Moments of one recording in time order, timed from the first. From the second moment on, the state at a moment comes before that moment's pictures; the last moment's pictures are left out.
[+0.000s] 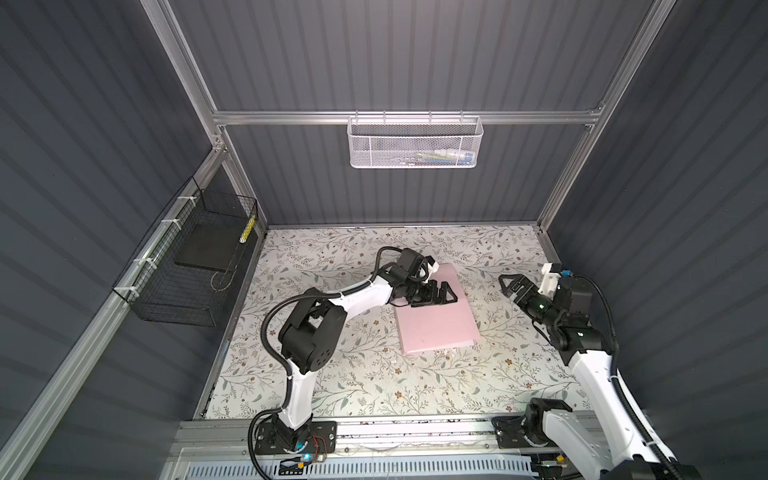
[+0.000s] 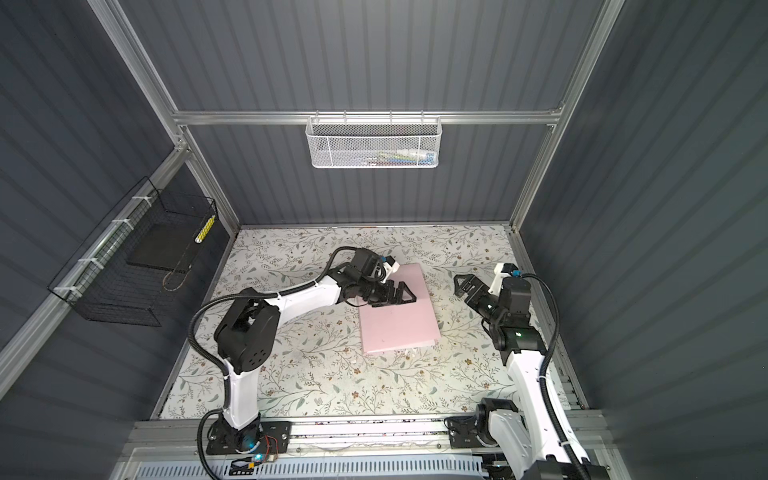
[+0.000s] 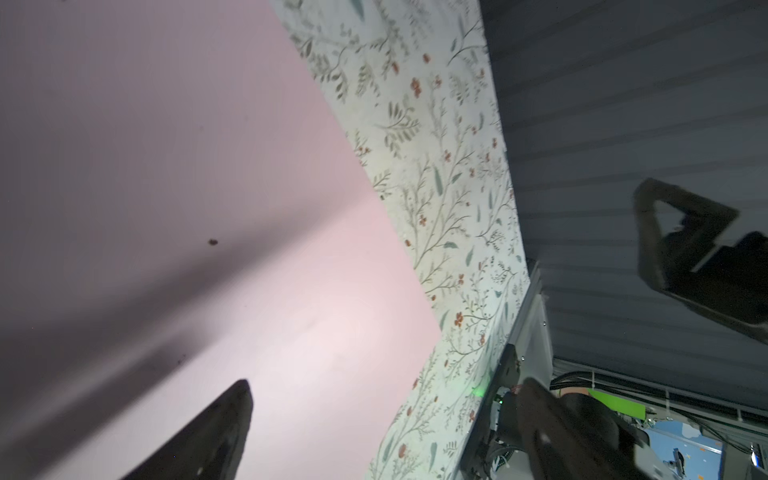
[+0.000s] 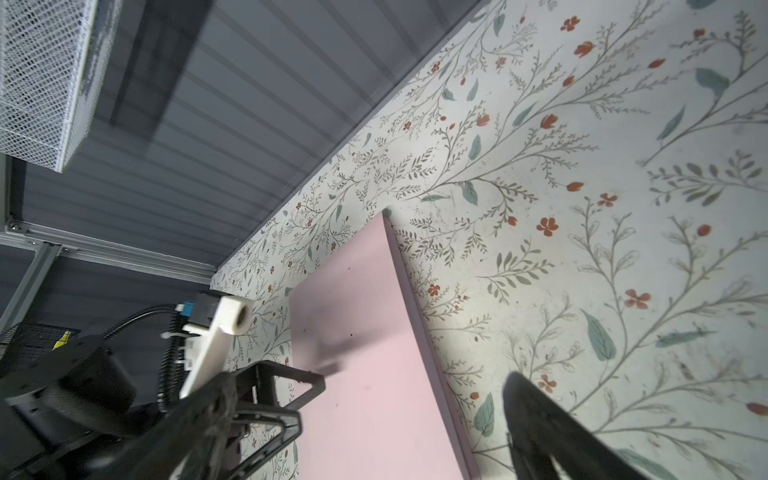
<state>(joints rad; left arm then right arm) -0.72 1.96 1.46 -0.26 0.61 -0.59 -0.08 0.88 0.66 -0.26 -0.34 0.66</state>
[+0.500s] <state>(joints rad) -0.53 1.26 0.89 -0.11 -0.42 -0.38 -0.09 0.89 0.50 -0.01 -0.12 0.29</state>
